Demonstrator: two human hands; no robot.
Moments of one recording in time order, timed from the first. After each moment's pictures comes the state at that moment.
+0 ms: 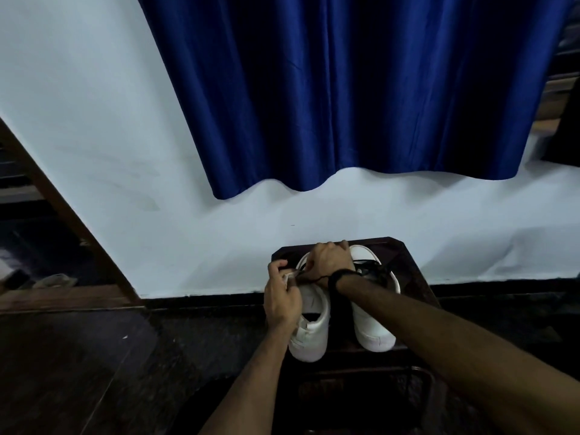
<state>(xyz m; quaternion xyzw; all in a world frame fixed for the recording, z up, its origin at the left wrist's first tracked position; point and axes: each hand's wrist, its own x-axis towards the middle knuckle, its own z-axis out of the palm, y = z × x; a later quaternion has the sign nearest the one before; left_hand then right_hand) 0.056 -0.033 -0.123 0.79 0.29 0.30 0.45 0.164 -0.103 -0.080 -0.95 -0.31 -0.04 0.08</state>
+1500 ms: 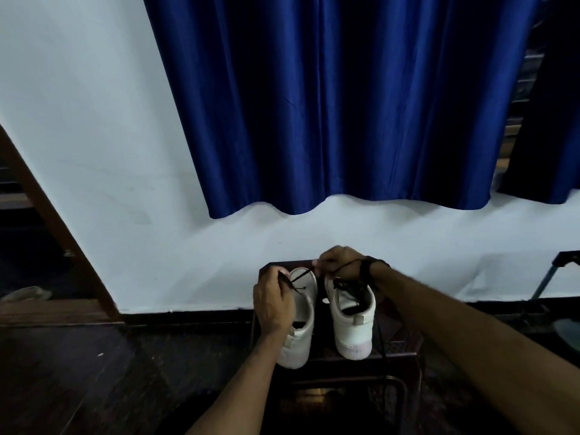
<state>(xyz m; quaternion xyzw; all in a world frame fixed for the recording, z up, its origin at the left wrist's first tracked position) 0.056 -0.042 -0.101 0.81 0.20 0.41 0.37 0.172 -0.186 -0.013 -0.85 -0.36 0.22 0.31</state>
